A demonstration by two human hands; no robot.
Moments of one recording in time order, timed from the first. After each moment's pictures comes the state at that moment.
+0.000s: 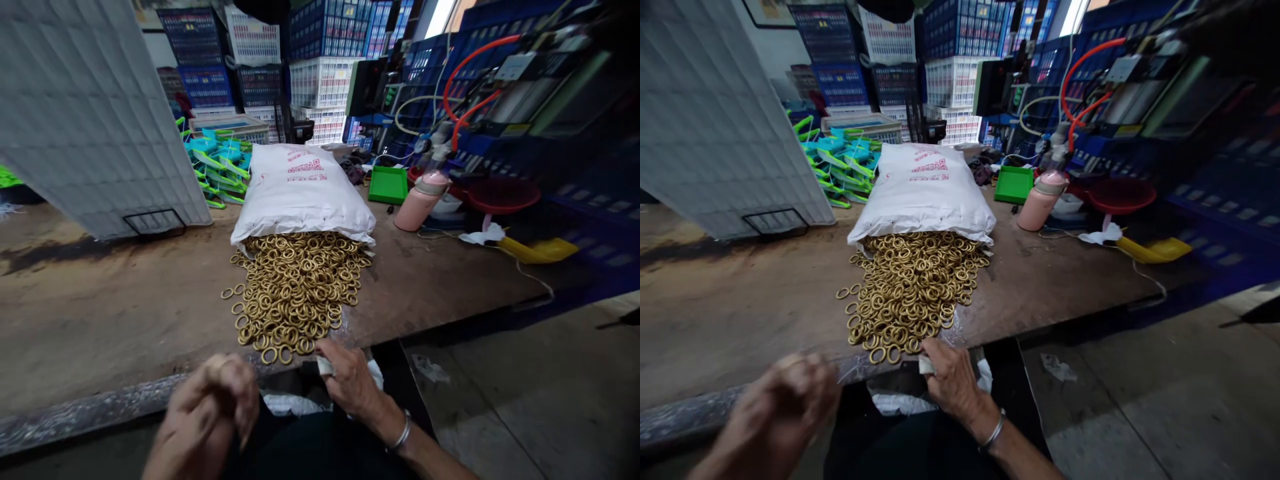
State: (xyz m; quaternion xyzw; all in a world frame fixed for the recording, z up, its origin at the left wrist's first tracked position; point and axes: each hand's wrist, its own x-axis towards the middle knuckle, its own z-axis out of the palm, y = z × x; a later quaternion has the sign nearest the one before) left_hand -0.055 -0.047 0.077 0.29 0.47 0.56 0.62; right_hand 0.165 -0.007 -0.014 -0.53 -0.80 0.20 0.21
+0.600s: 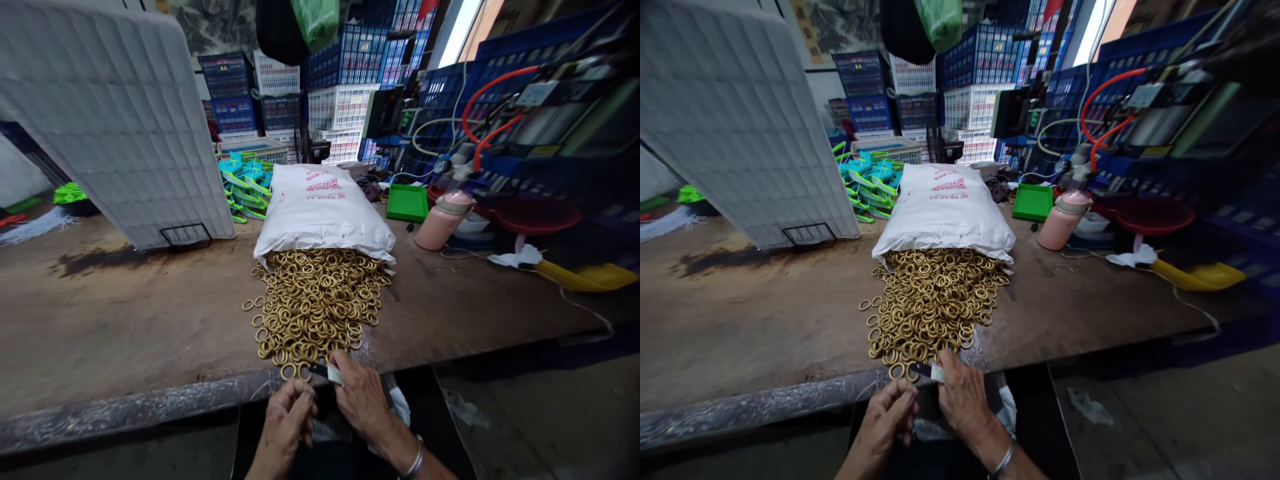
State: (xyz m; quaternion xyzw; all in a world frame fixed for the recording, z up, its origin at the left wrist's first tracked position) left_hand -0.004 -0.034 -0.018 0.34 0.52 0.41 0.67; right_hand 0.144 0.002 -0.017 -0.60 -0.75 0.21 0.19
